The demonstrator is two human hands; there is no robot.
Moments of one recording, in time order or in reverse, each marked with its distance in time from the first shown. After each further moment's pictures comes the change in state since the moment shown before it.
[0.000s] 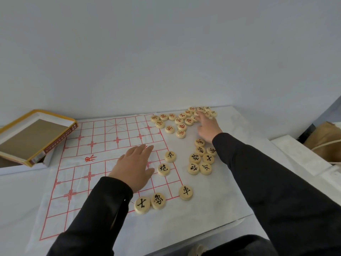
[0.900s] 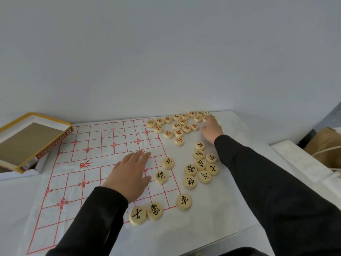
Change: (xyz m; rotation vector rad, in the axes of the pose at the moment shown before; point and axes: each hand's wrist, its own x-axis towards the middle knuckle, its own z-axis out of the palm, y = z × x) left_hand 0.002 -0.001 0.004 -0.012 0.004 -0.019; right_hand 0.020 0.011 -0.003 0.075 0.106 0.209
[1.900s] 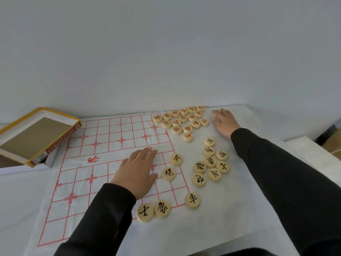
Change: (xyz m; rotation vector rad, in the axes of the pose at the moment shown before) left_hand 0.007 -0.005 0.007 0.023 0.007 -0.010; right_hand 0.032 0.029 -0.001 -0.178 -0.114 -0.153
